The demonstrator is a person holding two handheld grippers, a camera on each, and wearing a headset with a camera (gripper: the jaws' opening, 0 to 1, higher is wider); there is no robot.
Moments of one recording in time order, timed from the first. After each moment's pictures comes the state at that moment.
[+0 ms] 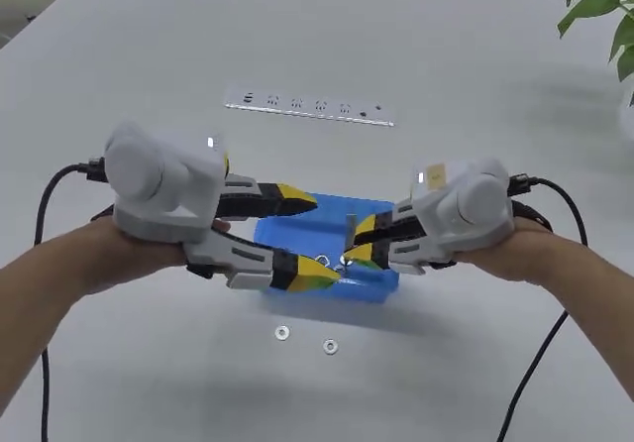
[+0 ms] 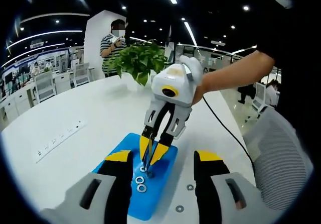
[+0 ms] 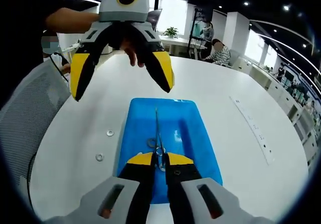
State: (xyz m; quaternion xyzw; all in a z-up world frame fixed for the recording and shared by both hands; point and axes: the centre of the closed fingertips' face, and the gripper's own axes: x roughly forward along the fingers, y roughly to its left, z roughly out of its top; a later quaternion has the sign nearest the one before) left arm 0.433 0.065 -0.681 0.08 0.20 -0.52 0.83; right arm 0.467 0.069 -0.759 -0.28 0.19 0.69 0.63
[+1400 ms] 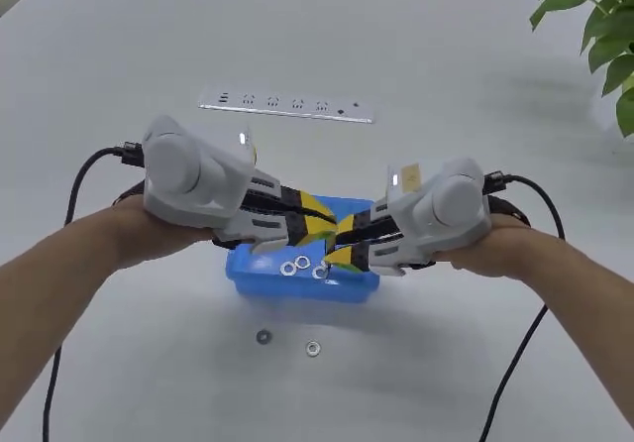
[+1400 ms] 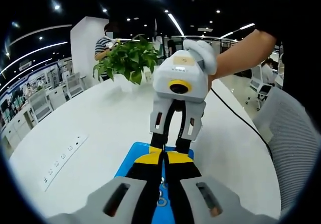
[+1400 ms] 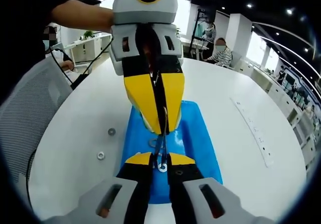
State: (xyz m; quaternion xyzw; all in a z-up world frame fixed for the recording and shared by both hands) left arm 0.462 0.044 -0.693 0.16 0.17 -0.54 0.81; right arm 0.464 0.069 -0.758 -0.30 0.18 0.70 0.63
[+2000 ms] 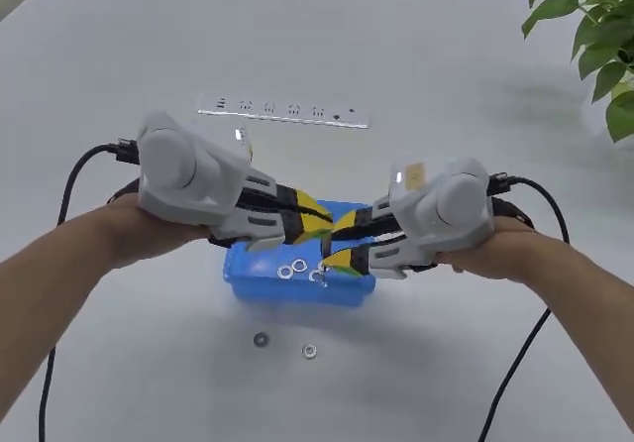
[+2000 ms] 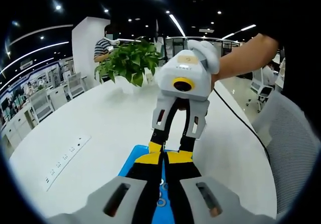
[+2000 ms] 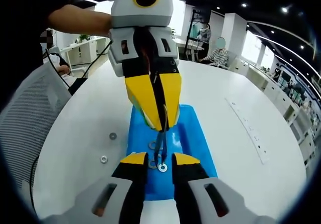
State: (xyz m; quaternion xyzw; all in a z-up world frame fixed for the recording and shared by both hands) left arm 0.461 0.045 -0.680 0.15 0.17 -0.53 0.81; right arm 0.462 0.064 -0.743 -0.29 0.18 0.68 0.65
